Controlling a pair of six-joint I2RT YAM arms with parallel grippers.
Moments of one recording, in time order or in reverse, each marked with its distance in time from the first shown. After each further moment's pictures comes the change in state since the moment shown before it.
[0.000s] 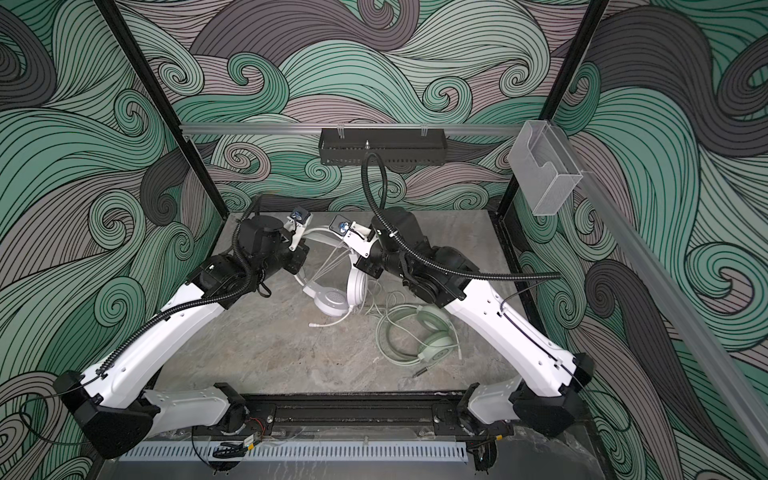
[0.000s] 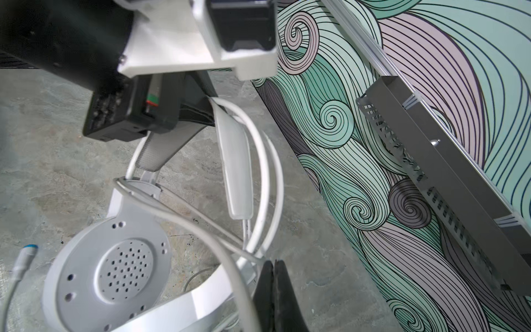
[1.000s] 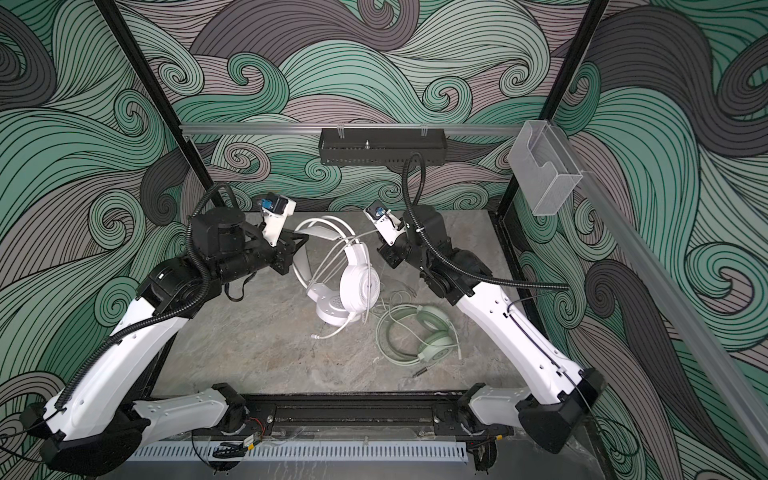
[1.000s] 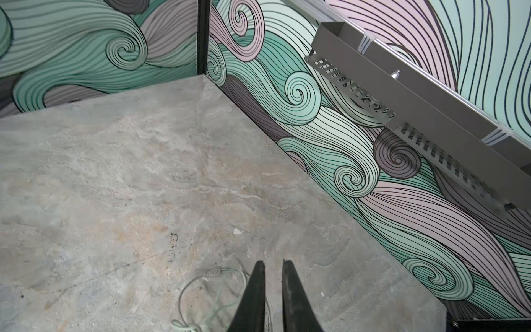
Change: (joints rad) left arm 0.000 -0.082 0.208 -0.104 0.348 -0.208; right arm -0.203 -0.090 -0.229 0.224 -0.126 0.158
